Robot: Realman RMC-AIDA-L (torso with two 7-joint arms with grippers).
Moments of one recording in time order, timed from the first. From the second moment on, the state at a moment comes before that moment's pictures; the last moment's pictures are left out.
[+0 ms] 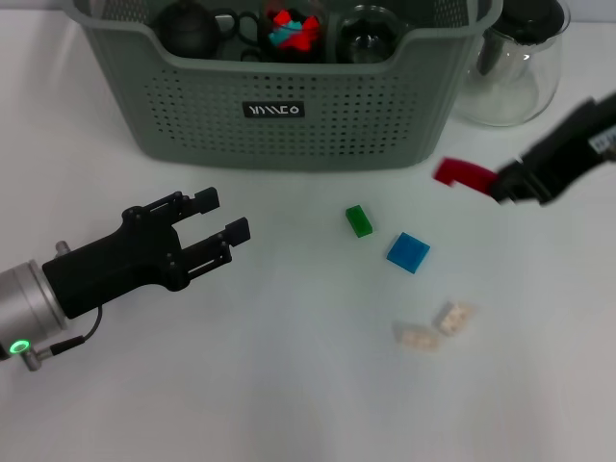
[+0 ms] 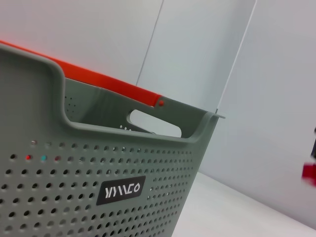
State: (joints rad) left arm -0.37 -2.17 0.27 0.43 2.10 1.62 -1.04; right arm 0.65 2.09 -1.29 -1.75 -2.53 -1.95 2.70
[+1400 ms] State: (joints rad) left arm -0.37 -2.17 0.27 0.41 2.10 1.62 -1.04; right arm 1.36 2.10 -1.32 -0.54 -2.78 -0.82 2.84
